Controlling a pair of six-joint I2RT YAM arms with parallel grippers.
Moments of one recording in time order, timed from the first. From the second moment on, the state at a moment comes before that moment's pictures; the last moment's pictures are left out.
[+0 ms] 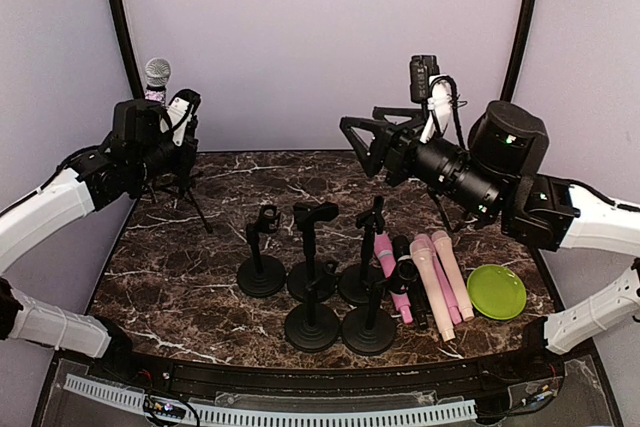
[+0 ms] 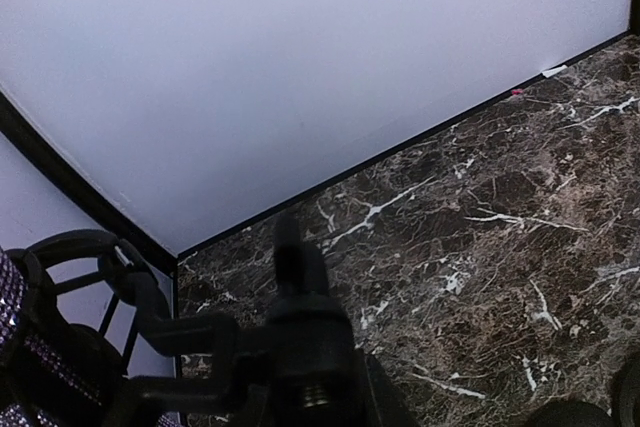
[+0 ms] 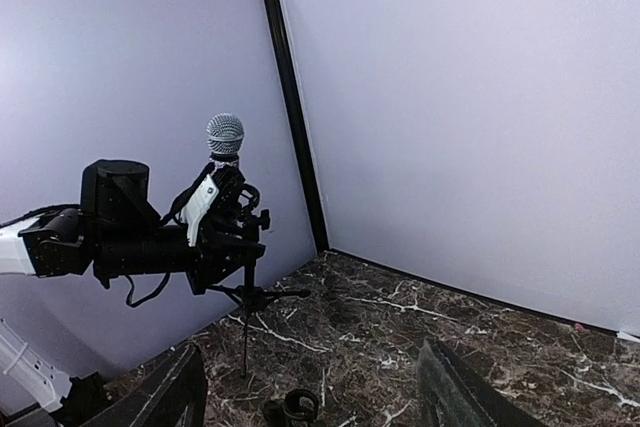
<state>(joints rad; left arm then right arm) -0.51 1.19 1.12 -0.31 -0.37 0.25 1.19 1.18 1.14 0.16 0.36 0.13</state>
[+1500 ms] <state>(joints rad) -0.48 1.08 0.44 0.32 -0.27 0.04 1.17 1.16 1.03 0.22 0.37 0.20</state>
